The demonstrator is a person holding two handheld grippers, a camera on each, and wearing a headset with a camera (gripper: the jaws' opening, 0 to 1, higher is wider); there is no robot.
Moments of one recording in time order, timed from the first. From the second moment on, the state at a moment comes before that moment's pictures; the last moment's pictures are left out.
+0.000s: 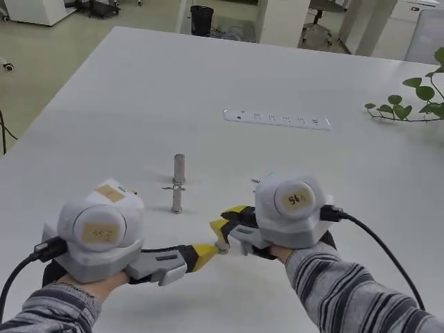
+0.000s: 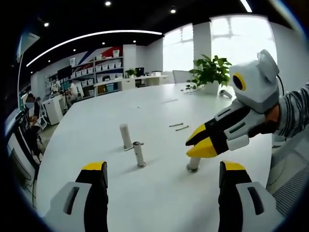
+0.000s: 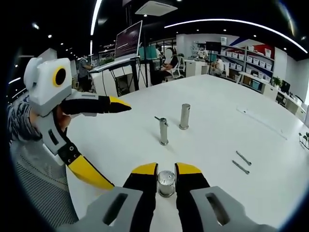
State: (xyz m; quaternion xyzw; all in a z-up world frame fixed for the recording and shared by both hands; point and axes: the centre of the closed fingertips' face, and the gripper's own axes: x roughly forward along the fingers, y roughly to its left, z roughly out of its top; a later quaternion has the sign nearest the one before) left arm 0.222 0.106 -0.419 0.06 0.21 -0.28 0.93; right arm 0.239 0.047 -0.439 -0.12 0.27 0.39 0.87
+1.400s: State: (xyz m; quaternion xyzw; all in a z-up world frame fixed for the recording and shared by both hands) left arm 0.218 0.094 -0.423 0.07 0.21 -0.30 0.93; right arm 0.275 -0.033 -0.438 -0.15 0.33 0.44 0.82
